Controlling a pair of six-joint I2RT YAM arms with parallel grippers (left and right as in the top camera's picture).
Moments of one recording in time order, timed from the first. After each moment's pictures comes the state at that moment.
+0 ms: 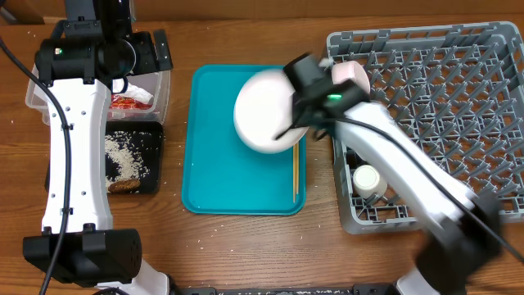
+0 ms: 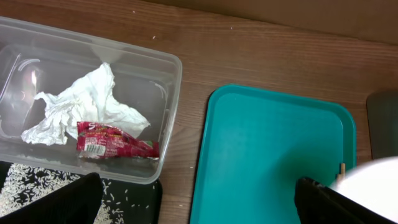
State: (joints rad) left arm 0.05 1.76 1.96 -1.10 0.06 -0.14; right arm 0.54 1.68 1.60 -0.96 0.36 0.50
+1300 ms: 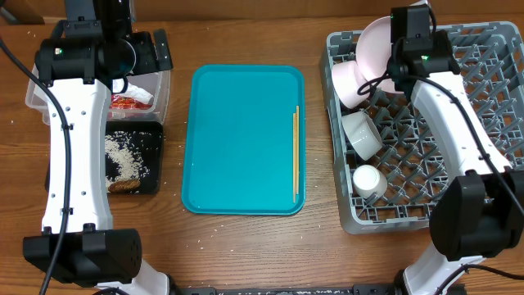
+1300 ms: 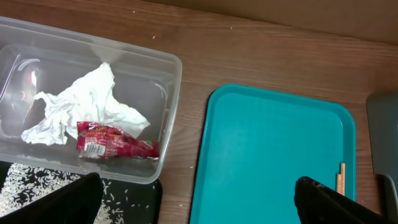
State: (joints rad) left arm 0.05 1.76 1.96 -1.10 0.06 -0.14; right arm 0.09 1.87 1.62 -0.58 0.72 -0.28
